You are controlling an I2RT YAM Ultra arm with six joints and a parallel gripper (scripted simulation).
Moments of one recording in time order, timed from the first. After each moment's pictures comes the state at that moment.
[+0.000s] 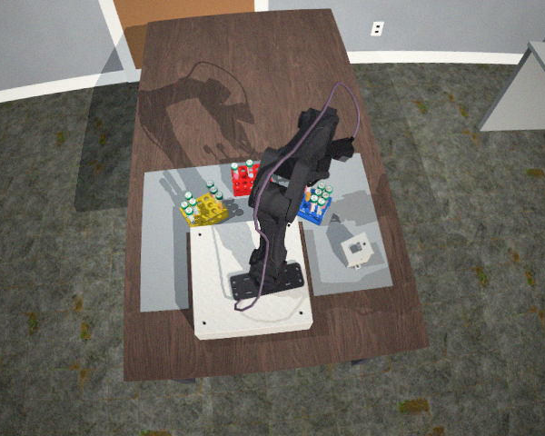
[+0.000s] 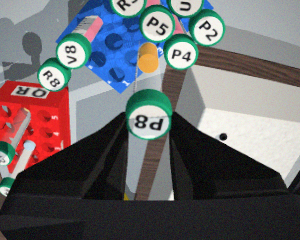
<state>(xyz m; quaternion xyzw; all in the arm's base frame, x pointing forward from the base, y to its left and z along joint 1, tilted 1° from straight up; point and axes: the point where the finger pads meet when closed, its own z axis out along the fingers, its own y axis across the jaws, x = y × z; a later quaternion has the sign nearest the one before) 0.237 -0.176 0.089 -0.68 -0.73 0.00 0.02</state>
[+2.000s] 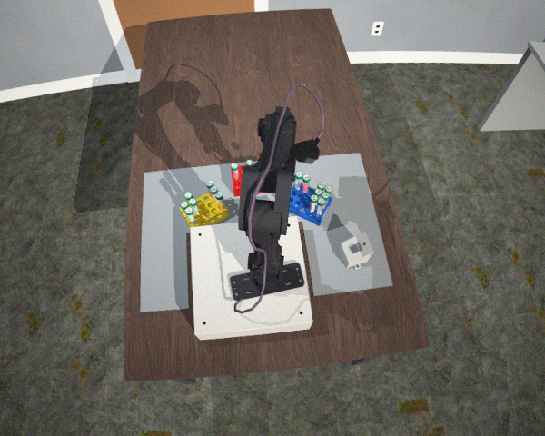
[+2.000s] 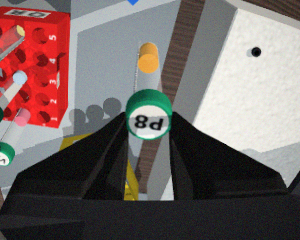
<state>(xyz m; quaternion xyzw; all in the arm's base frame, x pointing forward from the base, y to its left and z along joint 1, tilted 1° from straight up) 0.244 -0.083 0.095 -0.67 -0.75 0.00 0.02</state>
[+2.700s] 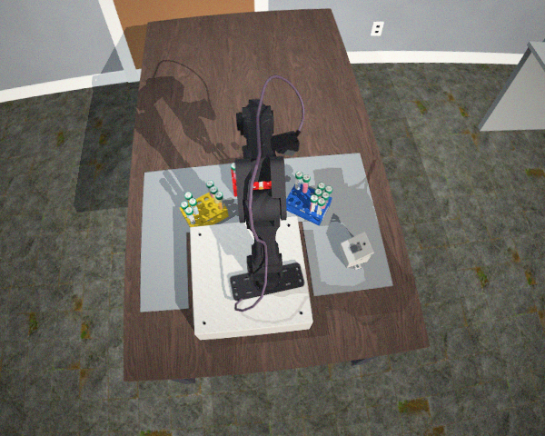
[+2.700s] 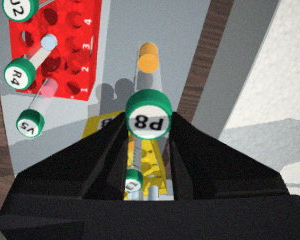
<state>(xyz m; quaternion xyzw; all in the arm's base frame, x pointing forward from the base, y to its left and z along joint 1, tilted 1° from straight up) 0.281 -0.039 0.096 -0.67 -0.74 0.00 0.02</state>
